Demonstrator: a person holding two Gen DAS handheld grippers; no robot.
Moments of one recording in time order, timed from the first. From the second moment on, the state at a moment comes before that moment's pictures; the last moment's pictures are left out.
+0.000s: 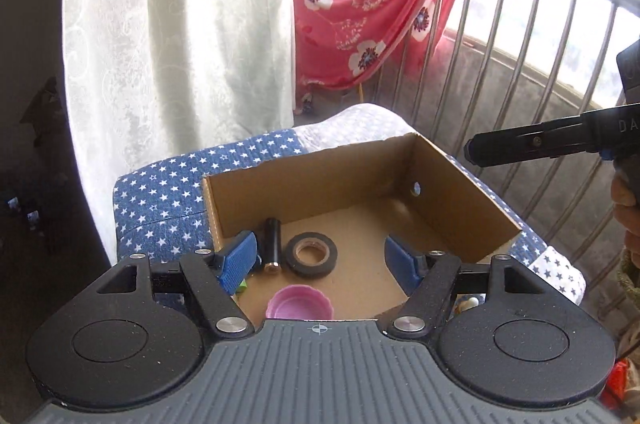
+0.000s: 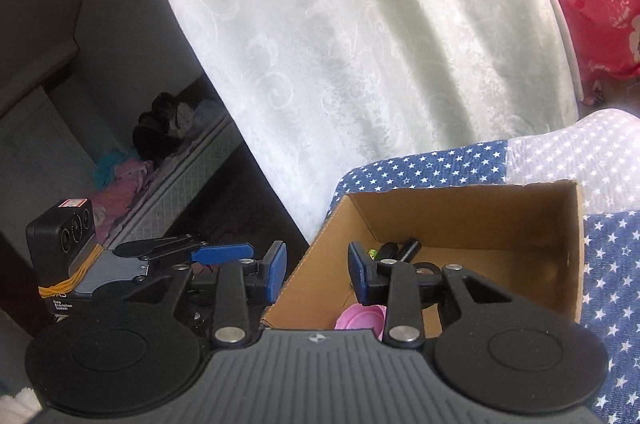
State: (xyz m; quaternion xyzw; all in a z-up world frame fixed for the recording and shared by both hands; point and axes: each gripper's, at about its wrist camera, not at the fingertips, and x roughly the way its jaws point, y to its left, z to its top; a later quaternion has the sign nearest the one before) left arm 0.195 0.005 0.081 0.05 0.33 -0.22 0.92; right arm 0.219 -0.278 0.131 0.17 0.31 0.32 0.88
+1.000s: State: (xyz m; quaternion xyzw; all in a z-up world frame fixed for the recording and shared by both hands) left arm 0.123 -0.107 -0.035 0.12 0.27 -0.28 0.91; right arm 0.148 -0.256 0.006 0.06 0.35 0.20 0.91
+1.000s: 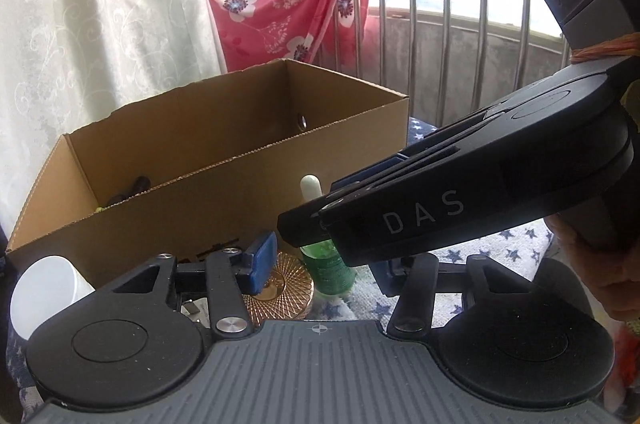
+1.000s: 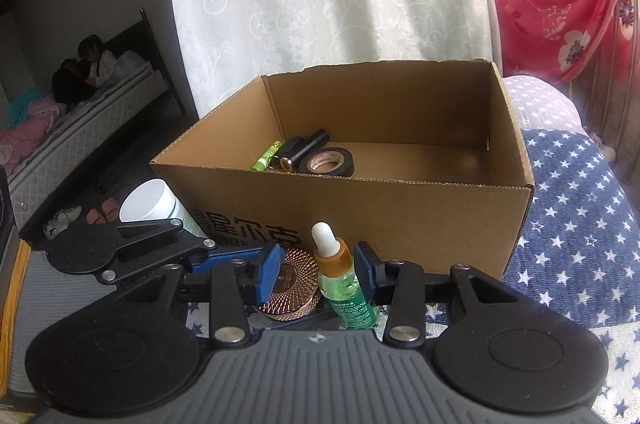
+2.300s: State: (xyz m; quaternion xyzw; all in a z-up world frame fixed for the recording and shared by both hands) left arm 0.120 -0.142 -0.035 0.12 0.30 -0.26 0.91; right arm 0.144 -0.269 0.014 0.07 0.35 0.21 0.91
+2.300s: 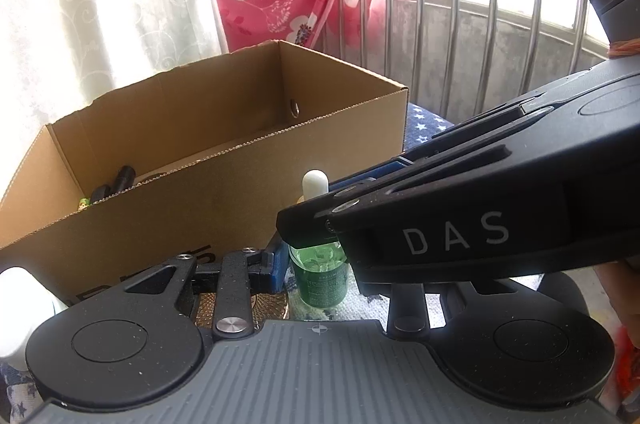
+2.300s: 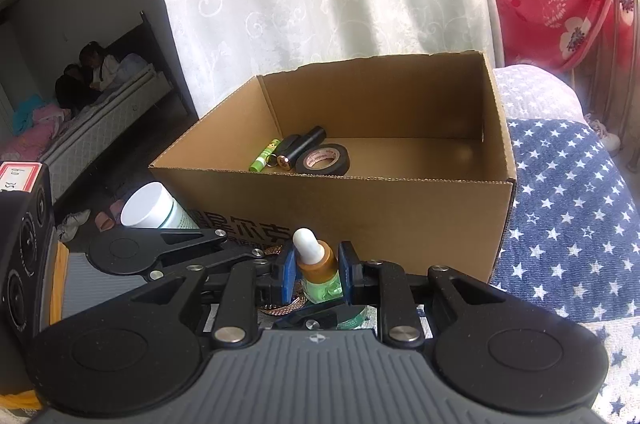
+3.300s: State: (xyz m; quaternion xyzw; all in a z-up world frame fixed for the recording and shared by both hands) left arm 0.136 -0.098 0.067 0.11 0.24 -0.23 0.94; right arm 0.171 -0.226 0.128 0.03 0.29 0.26 0.92
